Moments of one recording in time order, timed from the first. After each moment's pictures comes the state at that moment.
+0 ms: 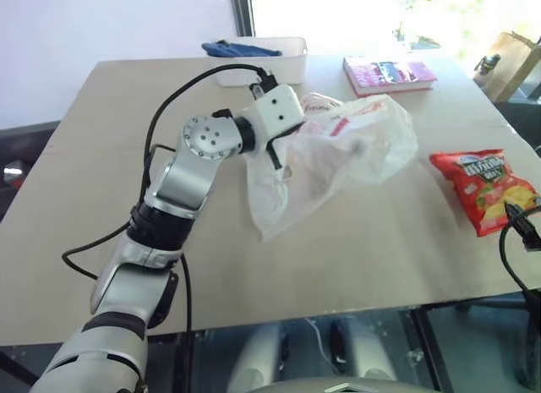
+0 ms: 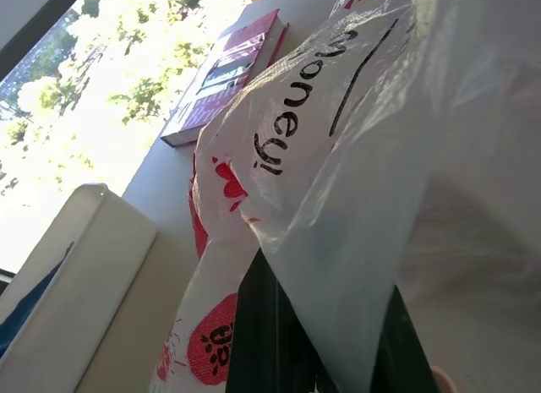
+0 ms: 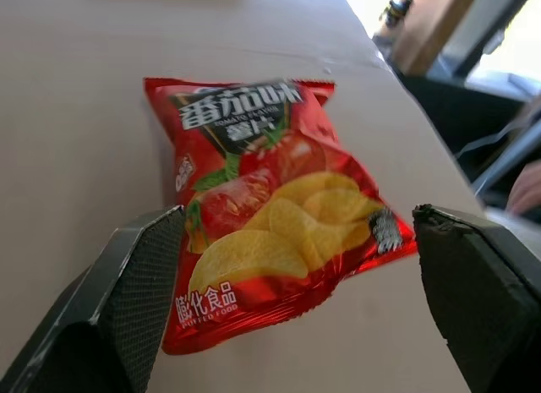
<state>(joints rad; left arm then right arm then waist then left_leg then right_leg) -0.87 0.55 -0.27 -0.02 0.05 0.41 -0.74 -0.11 -0.37 -0.88 -0.74 0.27 1.26 0.43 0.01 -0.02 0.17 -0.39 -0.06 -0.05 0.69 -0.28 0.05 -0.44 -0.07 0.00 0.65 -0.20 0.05</state>
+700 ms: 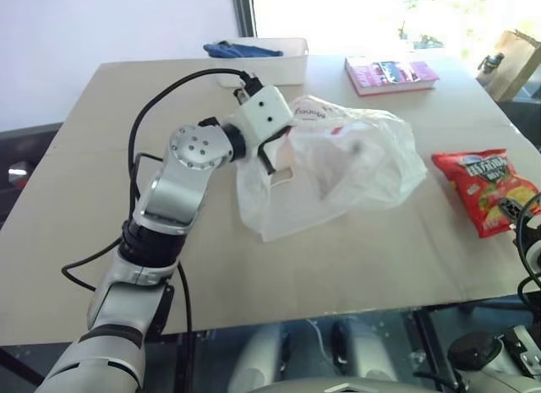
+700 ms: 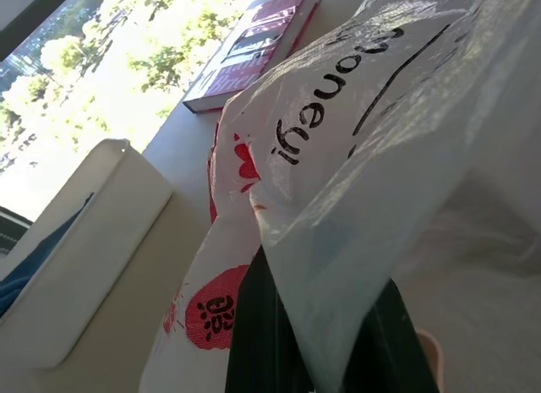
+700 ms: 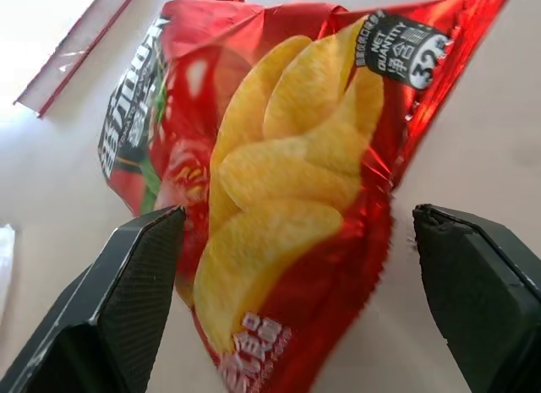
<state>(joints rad) -0.78 0.55 -0.21 -0.20 0.05 0.58 -0.71 -0.42 -0.21 -1.16 -0.40 0.36 1.42 0.29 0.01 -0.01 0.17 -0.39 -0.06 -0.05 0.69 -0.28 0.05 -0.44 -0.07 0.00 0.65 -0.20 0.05</state>
